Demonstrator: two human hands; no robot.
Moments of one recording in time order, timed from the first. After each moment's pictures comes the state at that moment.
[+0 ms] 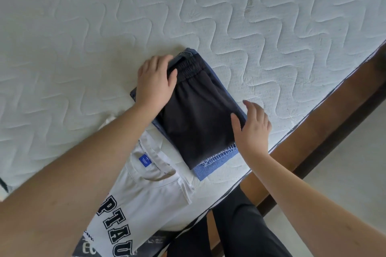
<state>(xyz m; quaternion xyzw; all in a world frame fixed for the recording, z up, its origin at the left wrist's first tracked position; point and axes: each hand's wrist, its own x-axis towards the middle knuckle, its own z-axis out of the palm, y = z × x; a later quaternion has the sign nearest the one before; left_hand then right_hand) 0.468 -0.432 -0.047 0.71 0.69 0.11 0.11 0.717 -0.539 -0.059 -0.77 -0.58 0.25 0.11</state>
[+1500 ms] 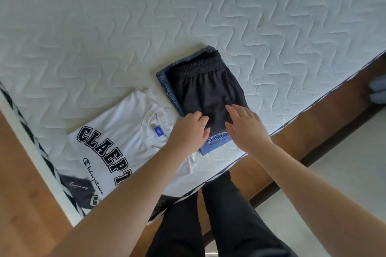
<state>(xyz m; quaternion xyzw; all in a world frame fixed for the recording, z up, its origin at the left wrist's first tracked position) 0.514 -0.607 0.009 0.76 0.61 -0.09 0.23 0.705 -0.570 0.030 -0.56 -0.79 0.23 -0.13</state>
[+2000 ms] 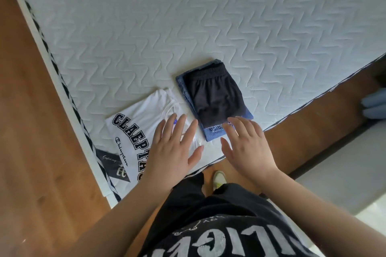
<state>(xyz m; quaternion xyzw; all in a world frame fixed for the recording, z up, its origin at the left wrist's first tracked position) 0.501 -0.761 0.215 0.73 0.68 0.01 0.01 0.707 -0.693 0.207 -0.46 -0.88 0.06 0.04</state>
